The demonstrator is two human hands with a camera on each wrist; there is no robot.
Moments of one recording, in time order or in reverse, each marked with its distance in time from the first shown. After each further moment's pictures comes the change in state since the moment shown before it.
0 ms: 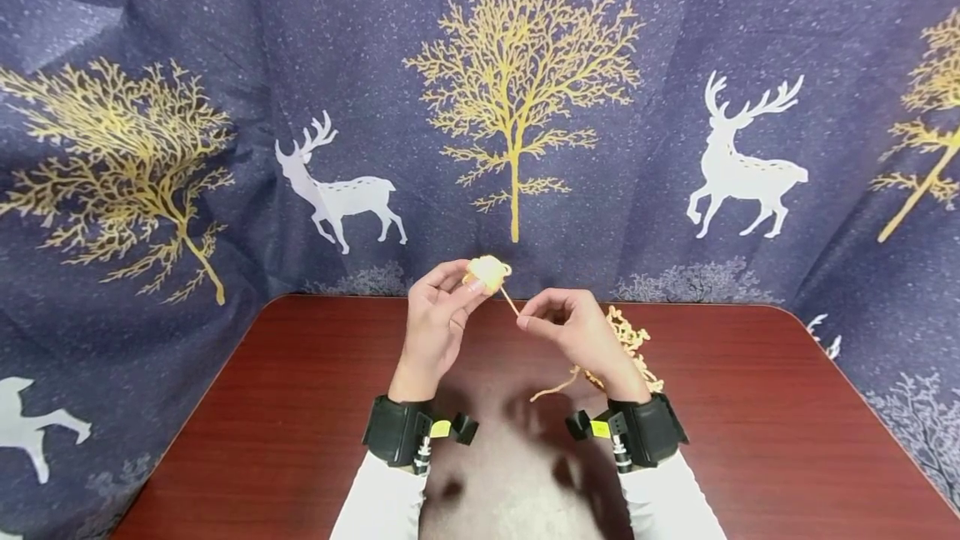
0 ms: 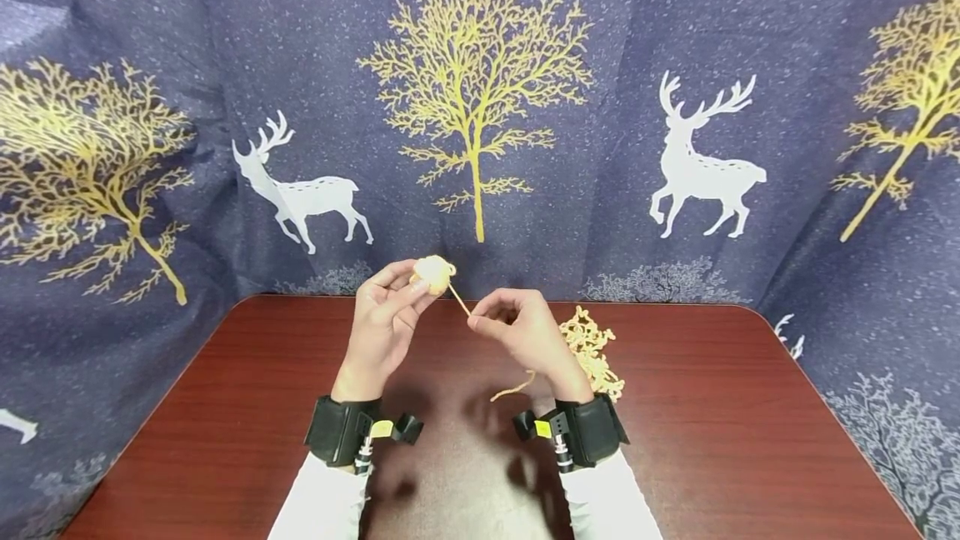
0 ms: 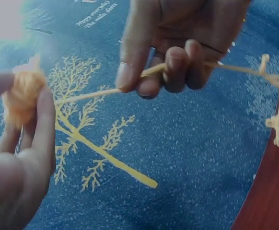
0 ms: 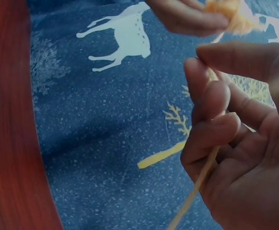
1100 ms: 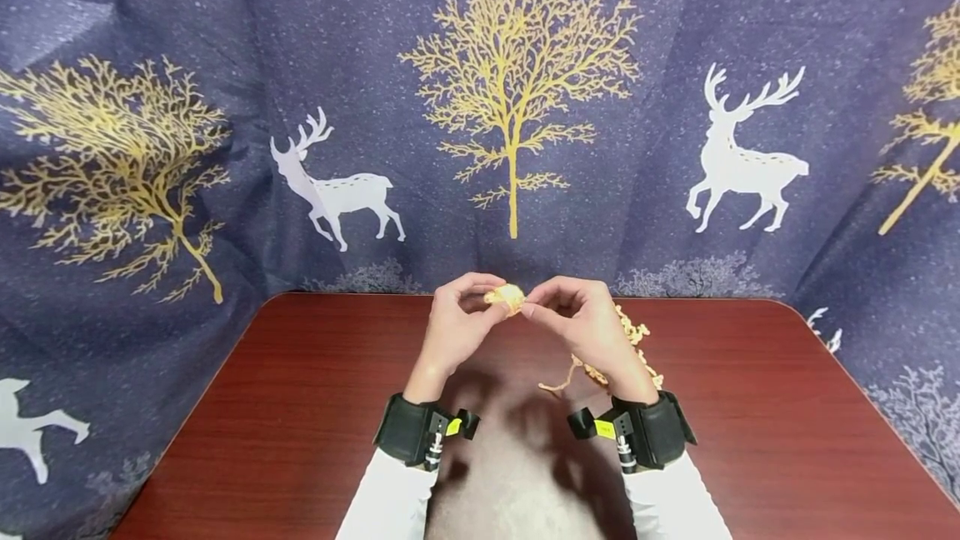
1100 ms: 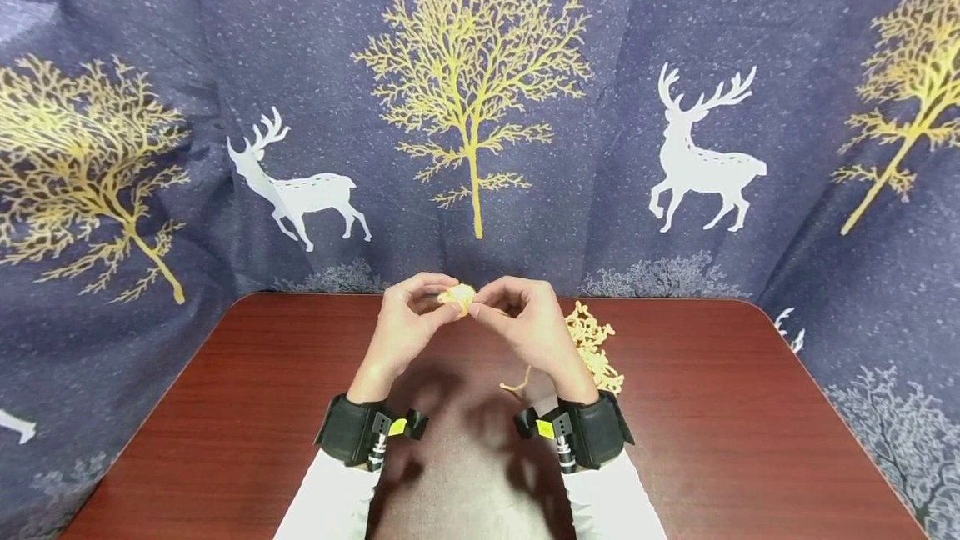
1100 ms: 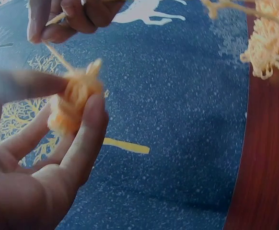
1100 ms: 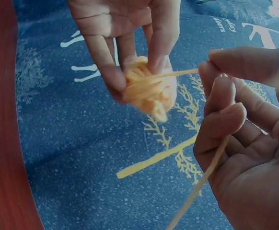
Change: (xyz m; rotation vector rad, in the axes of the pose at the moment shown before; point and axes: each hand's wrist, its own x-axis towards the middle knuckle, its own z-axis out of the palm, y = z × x) left_hand 0.000 -0.020 -0.005 0.749 -0.065 -0.052; right_hand -0.006 -0.016 -0.005 0.079 0.097 -0.094
